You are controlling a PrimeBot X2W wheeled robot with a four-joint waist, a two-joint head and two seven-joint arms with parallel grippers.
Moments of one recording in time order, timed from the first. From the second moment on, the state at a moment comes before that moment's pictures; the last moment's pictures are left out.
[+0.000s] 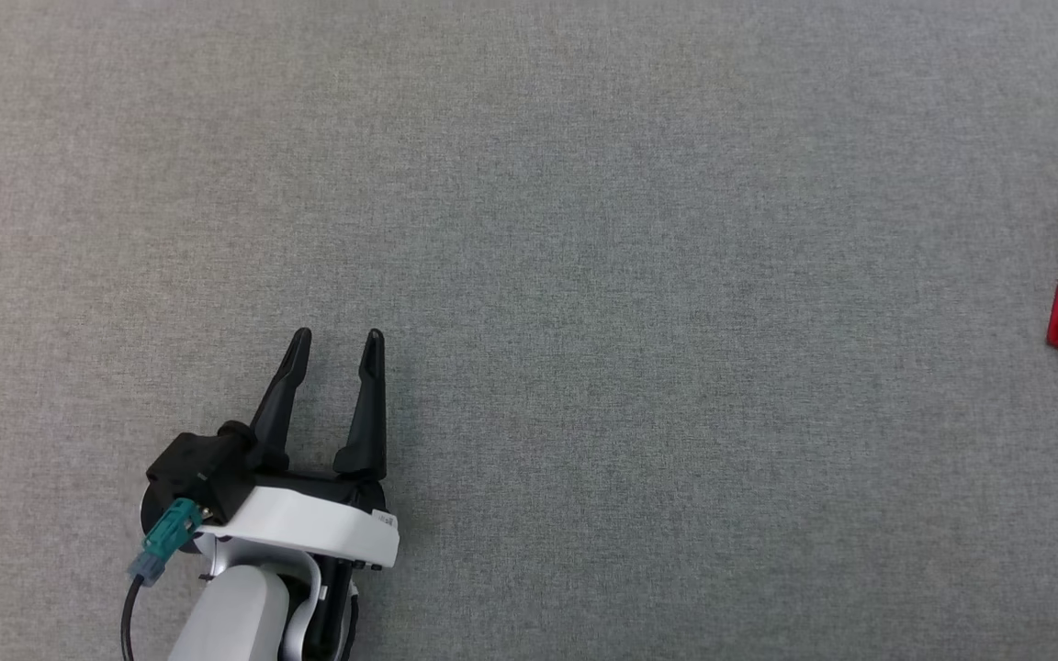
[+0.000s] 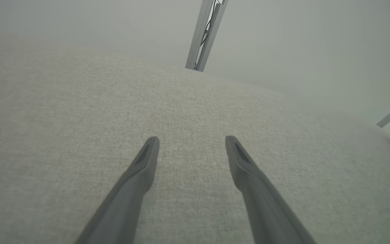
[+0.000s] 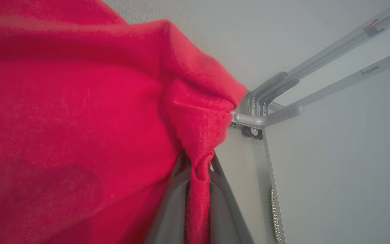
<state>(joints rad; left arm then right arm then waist) -0.20 0.05 -0.22 0.20 -0.40 0.00 -0.26 -0.69 -0.92 0.58 0.97 0.62 0.13 -0.15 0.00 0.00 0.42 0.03</state>
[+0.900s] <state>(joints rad) -0.14 0.05 -0.19 0.20 -0.39 -0.01 -0.26 -0.74 -0.63 0.35 0.93 0.39 0.13 -0.26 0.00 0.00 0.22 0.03</state>
